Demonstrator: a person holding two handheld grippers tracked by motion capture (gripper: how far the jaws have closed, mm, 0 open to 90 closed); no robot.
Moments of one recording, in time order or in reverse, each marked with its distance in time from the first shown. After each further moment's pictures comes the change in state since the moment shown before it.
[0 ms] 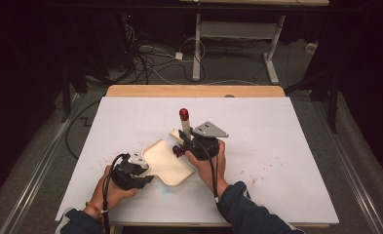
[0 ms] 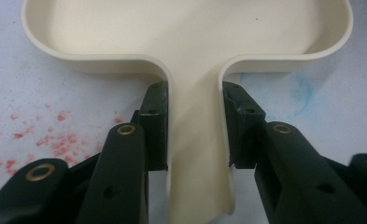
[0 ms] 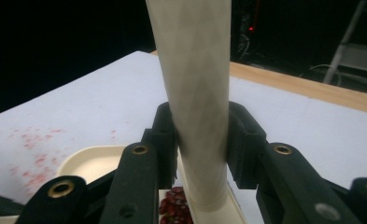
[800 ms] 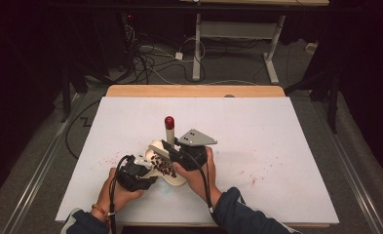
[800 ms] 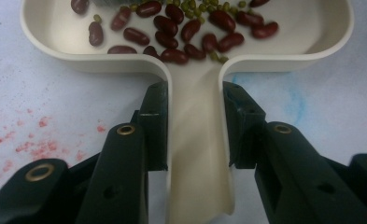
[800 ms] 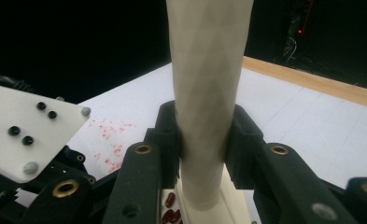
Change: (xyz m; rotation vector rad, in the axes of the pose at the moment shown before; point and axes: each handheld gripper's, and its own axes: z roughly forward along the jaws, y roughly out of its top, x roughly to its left) left arm -0.011 0.004 0.006 0.003 0.023 -0.030; right arm 0.042 0.007 -0.010 0.003 0.159 -0.043
